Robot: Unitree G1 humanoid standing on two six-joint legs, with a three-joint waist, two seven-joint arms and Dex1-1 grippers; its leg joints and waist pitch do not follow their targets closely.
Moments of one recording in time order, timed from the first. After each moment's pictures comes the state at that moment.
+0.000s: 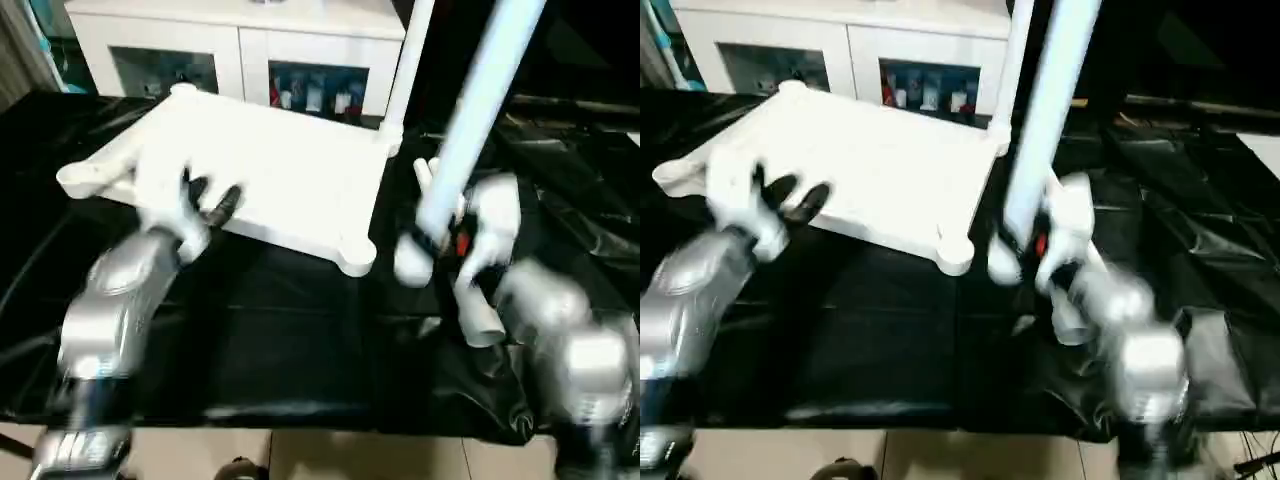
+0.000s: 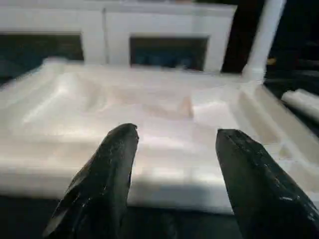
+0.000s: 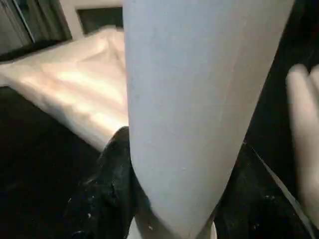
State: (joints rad) left arm -0.28 0.29 0.14 0.00 -0.24 0.36 -0.27; right arm -0.14 -0.14 -0.03 -0.21 0.28 0.54 0.32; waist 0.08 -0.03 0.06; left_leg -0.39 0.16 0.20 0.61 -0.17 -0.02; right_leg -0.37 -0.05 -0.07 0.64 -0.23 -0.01
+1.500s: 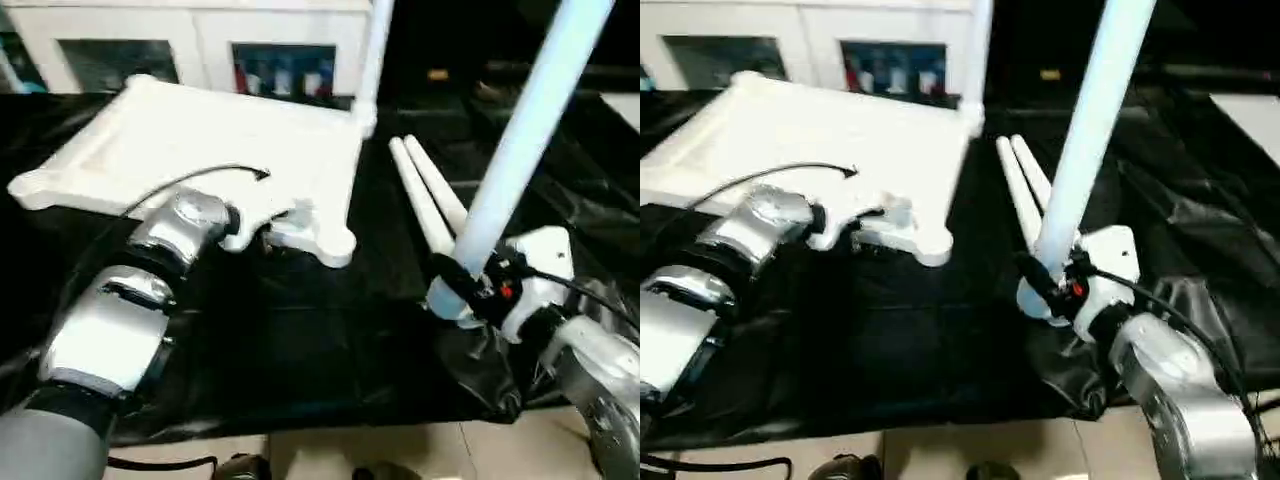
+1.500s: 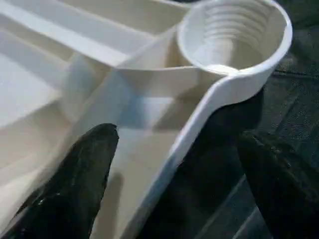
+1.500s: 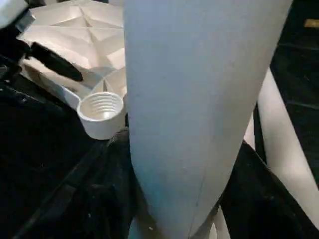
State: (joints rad) left arm -1.08 0.33 -0.31 1.32 0.20 -0.18 -0.93; right arm 0.00 -0.37 -0.12 -0.48 0.36 0.65 0.41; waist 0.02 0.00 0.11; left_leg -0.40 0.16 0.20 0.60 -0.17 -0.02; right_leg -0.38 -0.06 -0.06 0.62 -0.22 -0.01
